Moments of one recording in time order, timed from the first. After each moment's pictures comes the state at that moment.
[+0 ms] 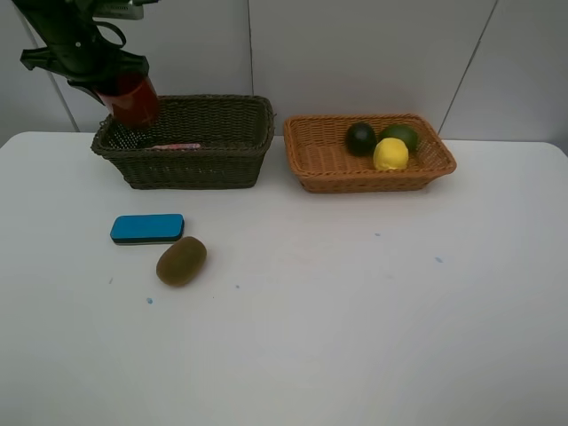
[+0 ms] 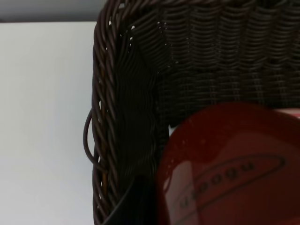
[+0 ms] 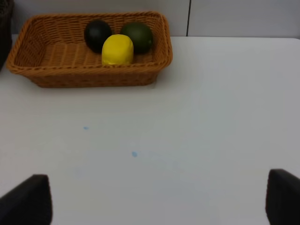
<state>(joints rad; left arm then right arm) -0.10 2.11 -1.77 0.11 0.86 -0.19 -0.04 0.00 -0.53 0.02 1.06 -0.08</state>
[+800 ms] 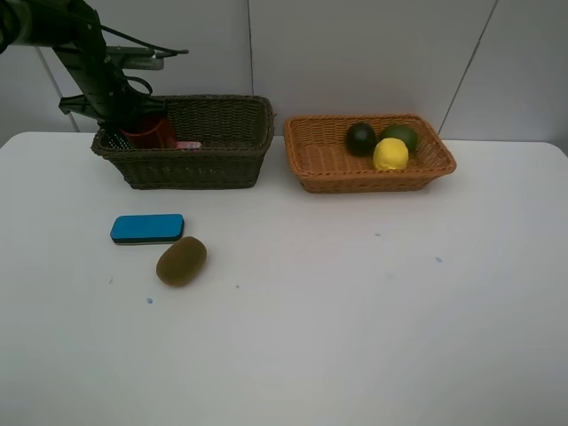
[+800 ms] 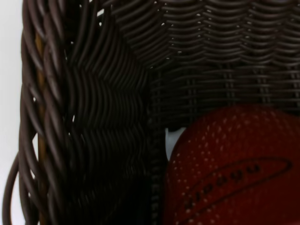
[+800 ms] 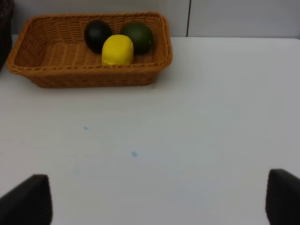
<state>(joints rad) -0.10 2.30 -1.81 0.11 0.77 -0.22 -0.04 0.00 -0.53 0.02 1.06 -0.08</state>
